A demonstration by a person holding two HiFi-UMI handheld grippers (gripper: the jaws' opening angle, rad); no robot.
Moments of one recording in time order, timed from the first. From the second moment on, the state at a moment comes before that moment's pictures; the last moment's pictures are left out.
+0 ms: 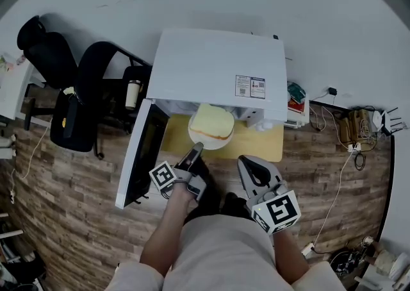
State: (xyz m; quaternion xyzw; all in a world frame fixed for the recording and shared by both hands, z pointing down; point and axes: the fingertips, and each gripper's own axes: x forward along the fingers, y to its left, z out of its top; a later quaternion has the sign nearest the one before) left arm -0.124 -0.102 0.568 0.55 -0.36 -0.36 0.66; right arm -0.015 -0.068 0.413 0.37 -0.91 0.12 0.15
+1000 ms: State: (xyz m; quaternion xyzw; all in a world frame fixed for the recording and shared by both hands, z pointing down) left arm -0.092 -0.002 0.453 0.56 -0.36 -0.45 0.59; right arm 0.054 -0.036 0.373 0.36 -0.92 0.10 0.10
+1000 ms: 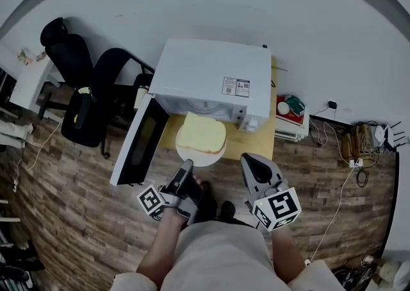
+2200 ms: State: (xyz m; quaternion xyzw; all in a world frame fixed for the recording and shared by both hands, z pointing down) left arm -0.038 0.027 0.391 0.57 -0.39 -0.47 0.55; right arm 0.072 0.023 0.346 0.31 -0.94 0.07 0.08
